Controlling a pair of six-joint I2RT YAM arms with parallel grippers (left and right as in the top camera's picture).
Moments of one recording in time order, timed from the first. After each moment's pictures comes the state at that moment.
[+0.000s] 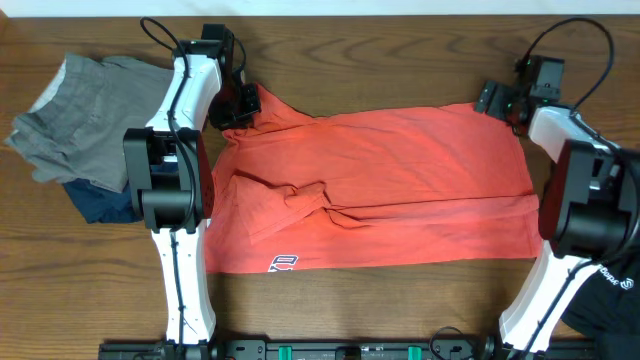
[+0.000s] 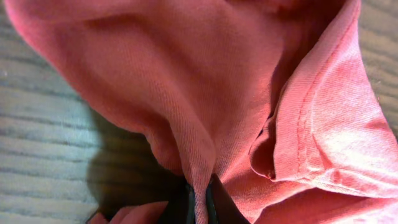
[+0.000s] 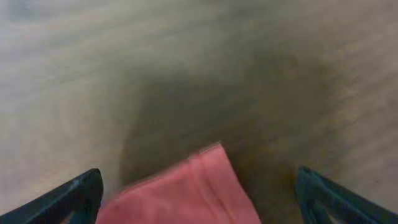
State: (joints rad) left arm -0.04 2.40 2.00 -1.12 0.21 -0.30; right arm -0.18 2.18 1.40 -0.12 -0.06 0.20
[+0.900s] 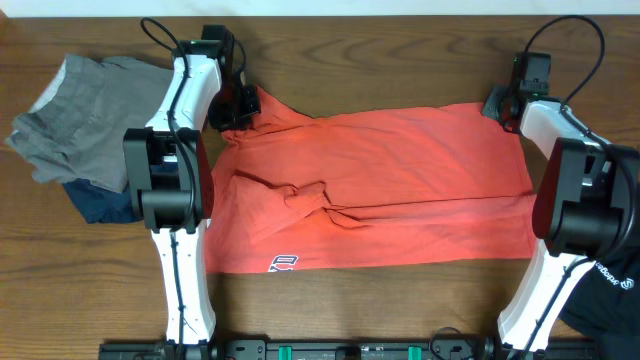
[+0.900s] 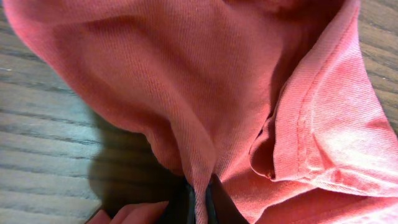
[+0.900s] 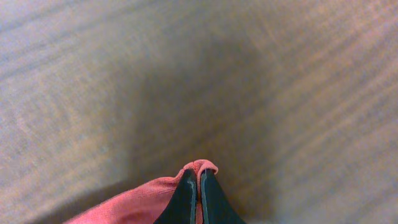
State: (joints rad) left arm -0.04 2.40 2.00 -1.13 0.20 -0.30; right arm -0.14 2.18 1.44 -0.28 0.12 0.29
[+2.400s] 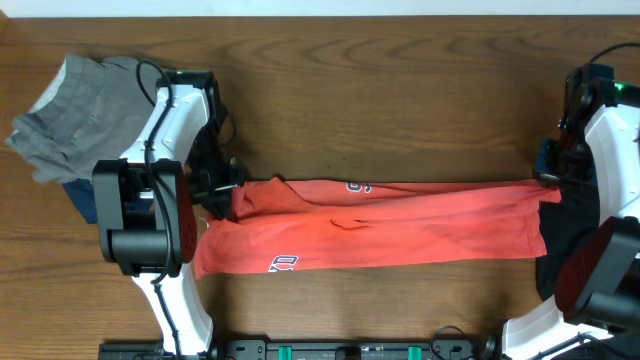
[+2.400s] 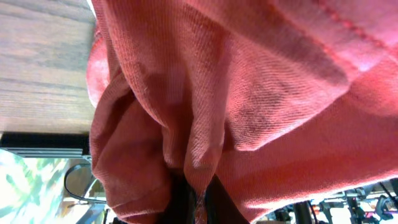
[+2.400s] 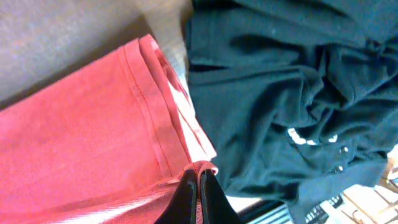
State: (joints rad) left arm -0.03 2.07 1.55 -1.70 0.16 -0.15; right arm -0.25 1.79 1.49 -1.33 0.26 0.19
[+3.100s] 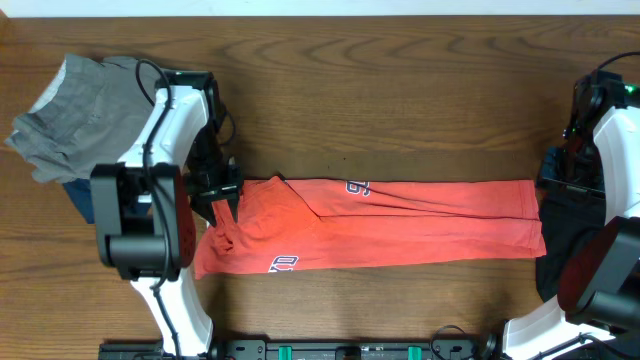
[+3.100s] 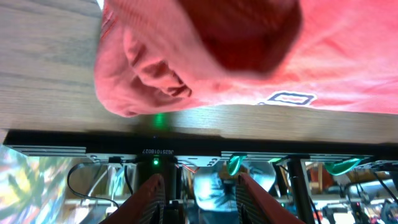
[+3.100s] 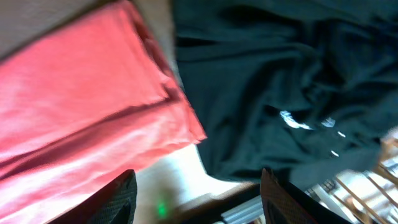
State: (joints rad) left arm -0.04 2.02 1.54 -1.70 0.15 -0.15; right arm -0.29 1.79 1.49 -1.38 0.23 0.14
